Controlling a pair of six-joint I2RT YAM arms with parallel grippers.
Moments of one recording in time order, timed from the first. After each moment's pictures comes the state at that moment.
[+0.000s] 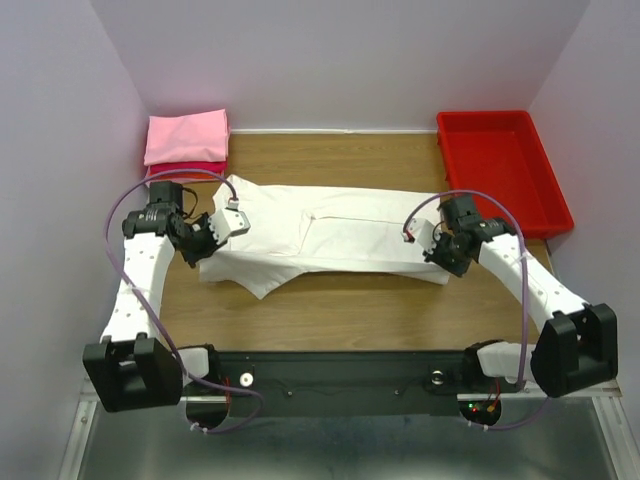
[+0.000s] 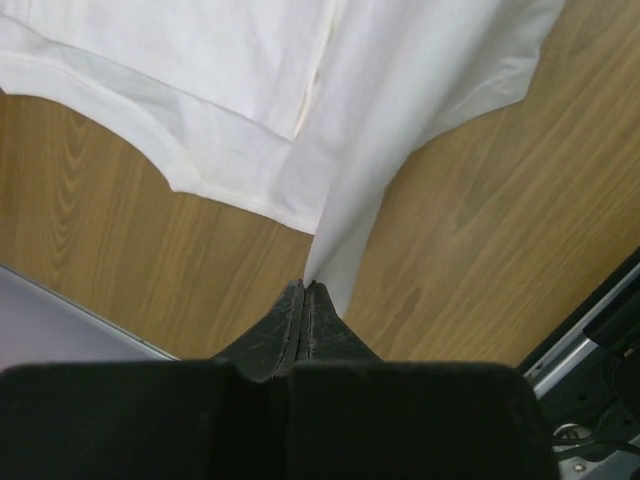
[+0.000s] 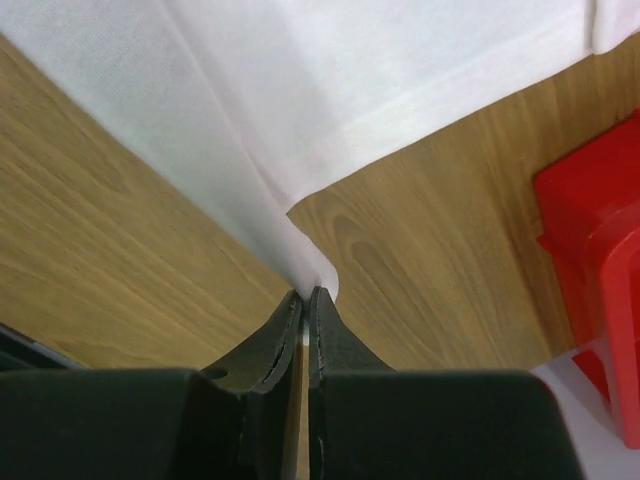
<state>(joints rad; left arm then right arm) 0.09 1.16 1.07 -1.10 0.37 1.17 0.27 1.22 0.89 -0.90 0.02 -0.81</state>
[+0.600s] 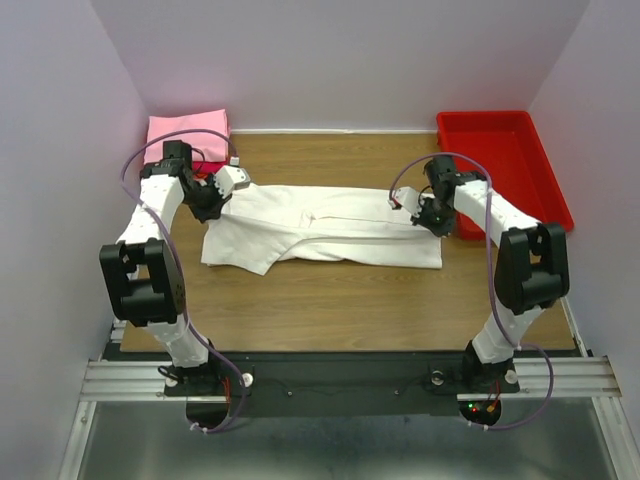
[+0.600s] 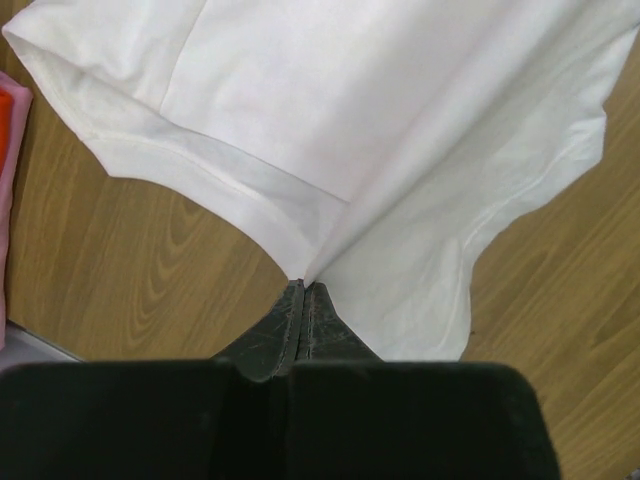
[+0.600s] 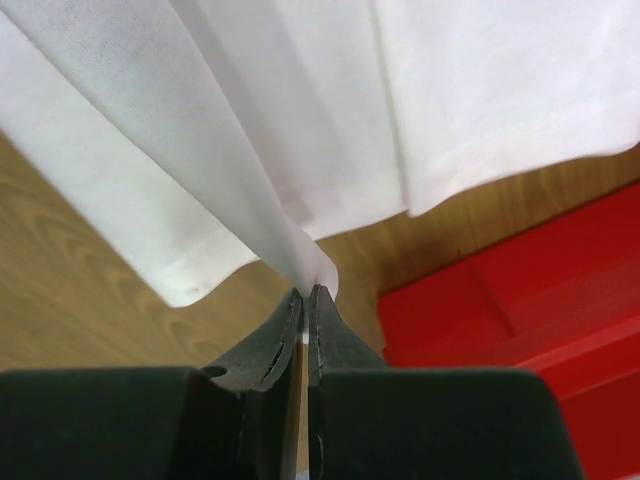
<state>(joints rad) 0.09 1.66 1.41 -0.94 0.42 1.08 0.19 1.73 1.30 -0.88 0.01 -0.97</state>
